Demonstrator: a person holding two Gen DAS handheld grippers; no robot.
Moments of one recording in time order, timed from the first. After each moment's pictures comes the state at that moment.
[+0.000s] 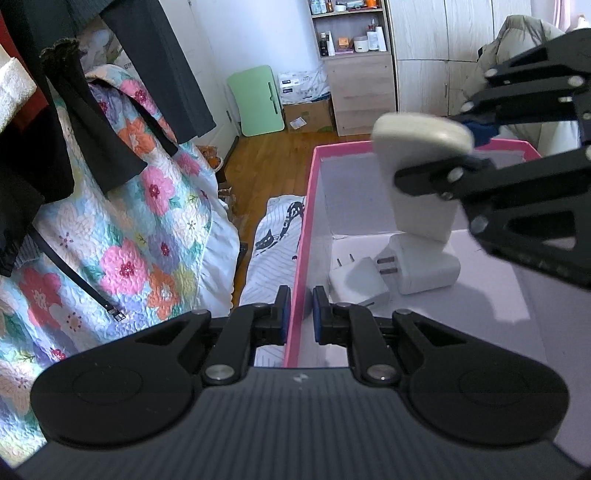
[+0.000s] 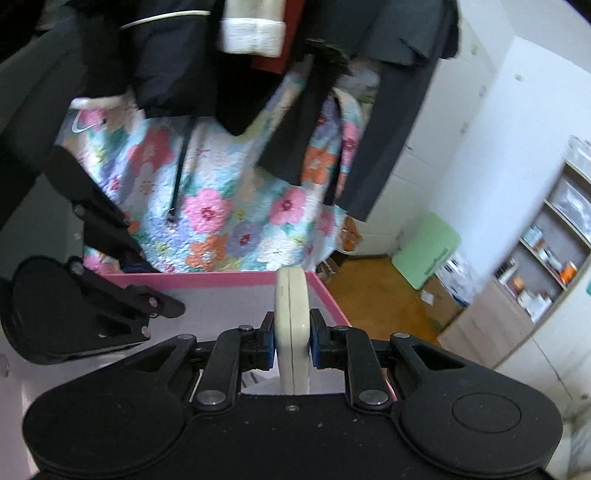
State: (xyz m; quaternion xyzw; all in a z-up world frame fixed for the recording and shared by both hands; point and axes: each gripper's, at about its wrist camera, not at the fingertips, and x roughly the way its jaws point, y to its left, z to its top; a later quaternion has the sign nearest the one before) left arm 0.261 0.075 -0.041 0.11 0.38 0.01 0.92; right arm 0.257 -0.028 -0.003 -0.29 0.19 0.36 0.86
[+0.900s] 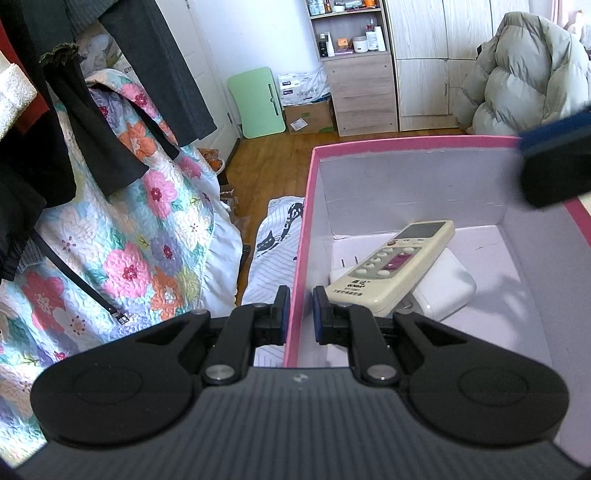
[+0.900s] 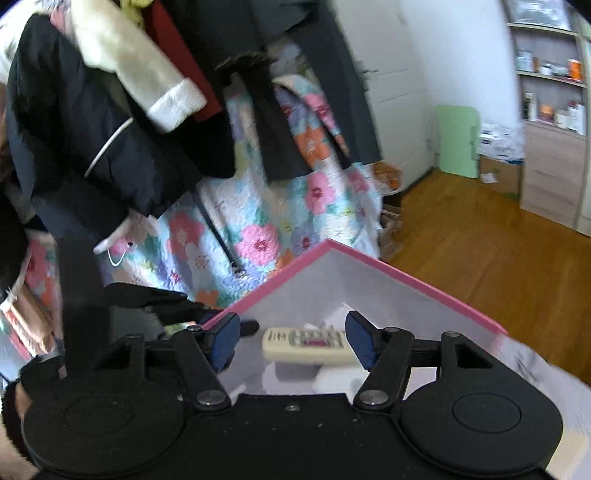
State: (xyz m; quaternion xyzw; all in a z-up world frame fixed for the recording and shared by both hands) left arm 0.262 0.074 -0.041 0.12 0.37 0.01 0.92; right arm 0.249 -0.108 0.013 0.04 0.34 0.38 0.86
